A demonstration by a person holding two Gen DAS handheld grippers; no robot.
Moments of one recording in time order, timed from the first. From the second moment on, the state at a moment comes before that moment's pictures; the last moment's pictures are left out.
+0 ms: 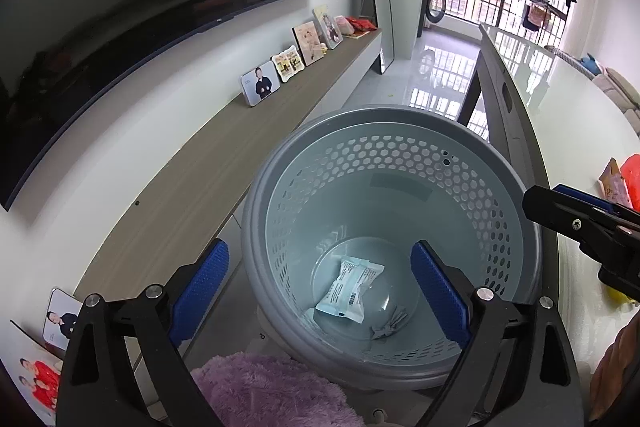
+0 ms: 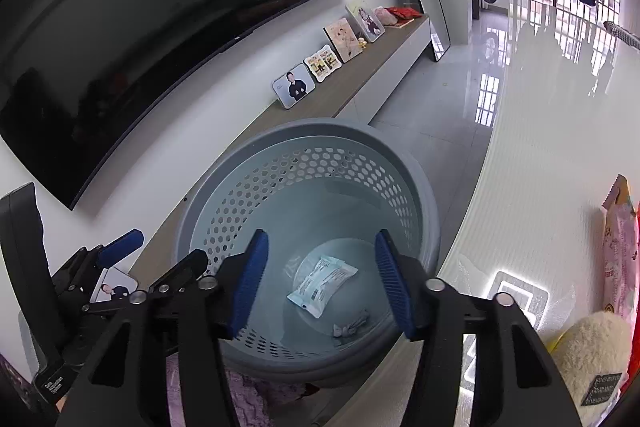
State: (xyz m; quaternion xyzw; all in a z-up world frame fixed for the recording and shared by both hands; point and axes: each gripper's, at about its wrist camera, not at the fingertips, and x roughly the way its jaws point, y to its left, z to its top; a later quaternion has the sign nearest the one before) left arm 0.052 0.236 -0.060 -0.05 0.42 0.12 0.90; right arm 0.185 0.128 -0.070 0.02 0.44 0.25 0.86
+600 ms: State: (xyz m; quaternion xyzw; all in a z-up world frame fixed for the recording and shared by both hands) left arm 0.026 0.224 -0.034 -0.04 0.40 0.15 0.91; right arm 0.151 0.106 -0.055 0.01 0.41 0.19 0.89
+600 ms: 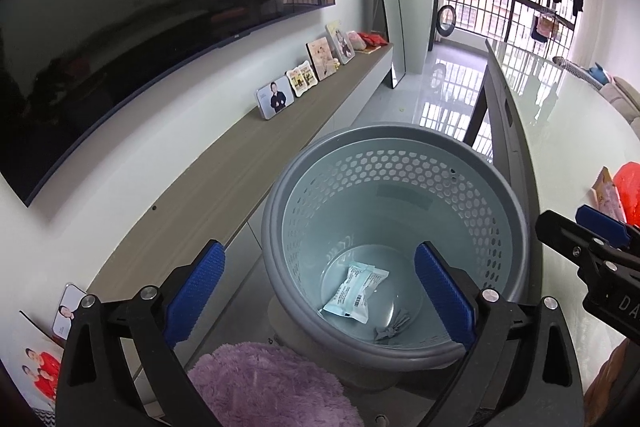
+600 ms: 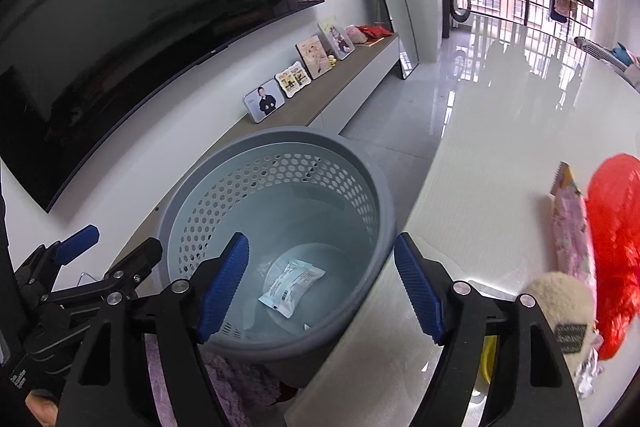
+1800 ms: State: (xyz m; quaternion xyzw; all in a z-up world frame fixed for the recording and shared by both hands) left arm 0.025 0.064 -0.034 0.01 0.41 0.00 0.91; right arm 0.081 -0.075 -0.081 0.04 0.44 0.01 0.90
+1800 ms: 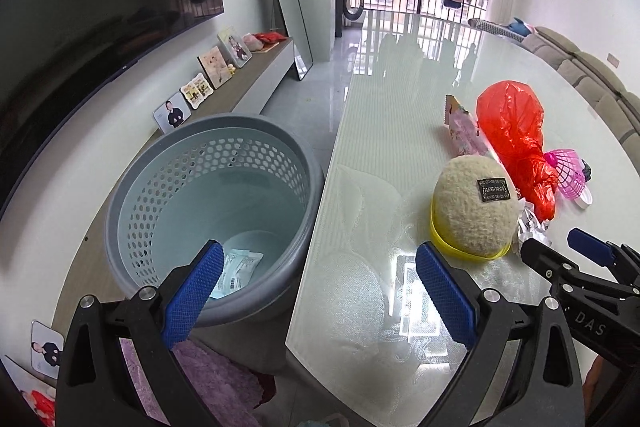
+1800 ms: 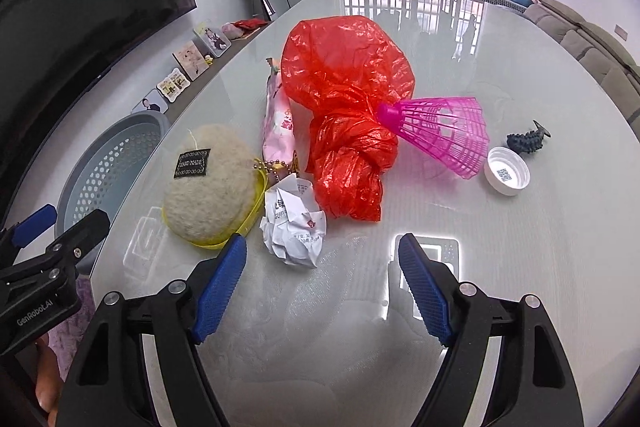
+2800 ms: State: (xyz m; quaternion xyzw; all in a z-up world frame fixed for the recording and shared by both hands) left arm 0.022 0.013 -0.025 0.03 0.40 -0.03 0.92; right arm 0.046 -0.114 -0.075 0.08 0.43 0.06 0.89
